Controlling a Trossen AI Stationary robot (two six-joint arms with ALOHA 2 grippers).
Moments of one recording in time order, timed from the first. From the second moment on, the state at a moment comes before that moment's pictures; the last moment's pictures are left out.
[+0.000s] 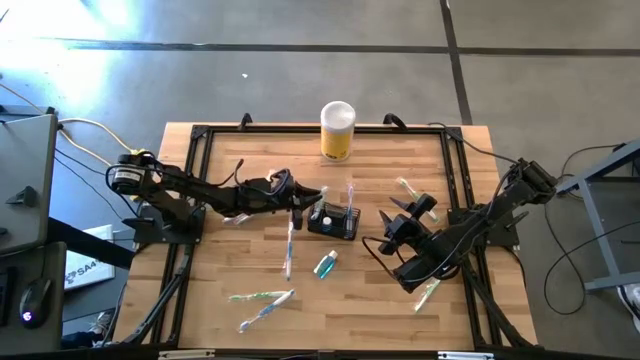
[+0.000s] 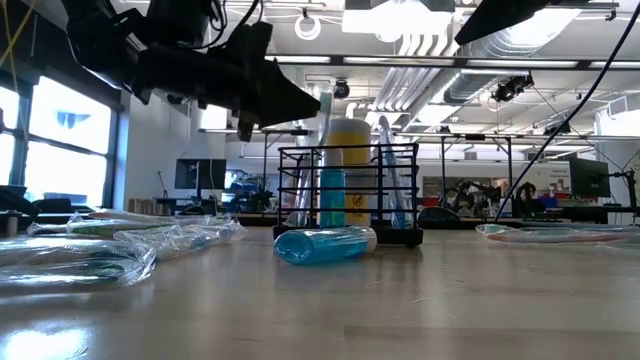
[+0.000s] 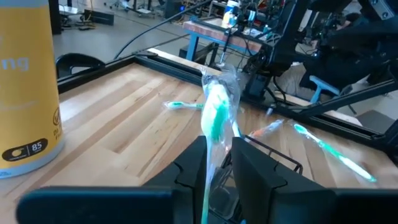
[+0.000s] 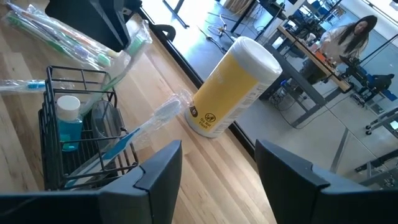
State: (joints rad) left arm 0.03 1.52 0.57 0.88 -0.20 -0.29; right arm 0.61 1.50 1.19 -1.26 1.23 1.03
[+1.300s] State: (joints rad) left arm 0.03 1.02 0.66 -0.09 -0.04 -0.13; right arm 0.59 1.50 1.14 -1.22 1.25 1.02
